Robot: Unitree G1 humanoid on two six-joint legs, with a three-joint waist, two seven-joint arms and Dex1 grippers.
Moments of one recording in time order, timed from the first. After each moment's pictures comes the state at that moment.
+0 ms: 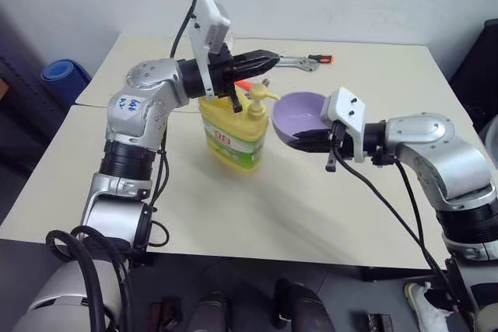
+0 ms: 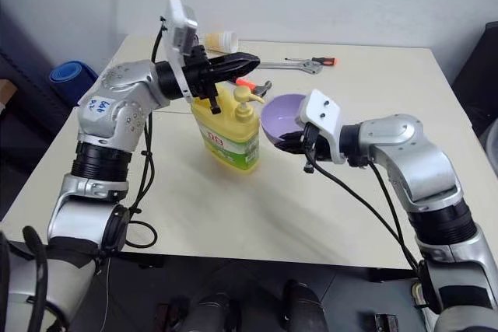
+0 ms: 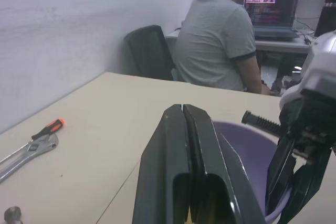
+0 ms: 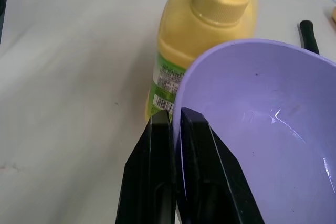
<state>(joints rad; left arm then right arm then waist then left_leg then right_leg) -1.11 0.40 -0.05 0.34 -0.45 0.43 -0.89 -0.76 -0.75 0.15 -0.24 0.38 0.71 1.01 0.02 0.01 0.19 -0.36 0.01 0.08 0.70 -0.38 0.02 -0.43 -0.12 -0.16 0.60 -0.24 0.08</state>
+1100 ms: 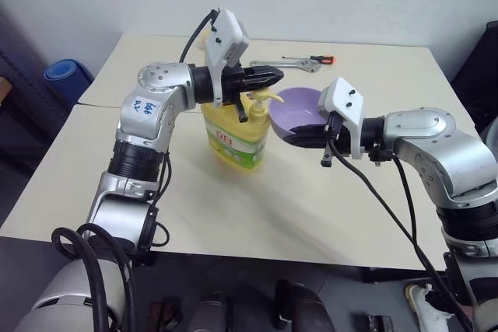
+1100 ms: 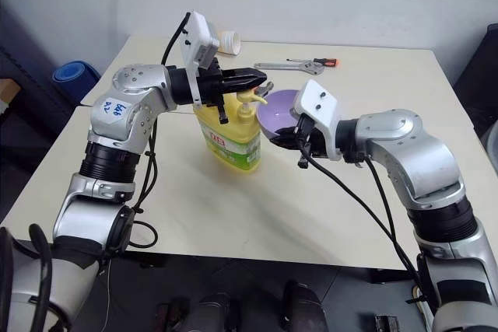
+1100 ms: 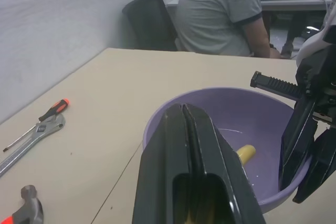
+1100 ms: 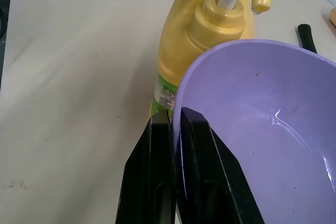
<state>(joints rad) -1.11 0.38 -0.10 0.31 -0.29 0.45 -0.92 -0.78 -0.74 0.15 -0.28 0.42 0.81 0.95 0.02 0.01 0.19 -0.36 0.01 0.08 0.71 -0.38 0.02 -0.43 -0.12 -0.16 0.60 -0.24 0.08</state>
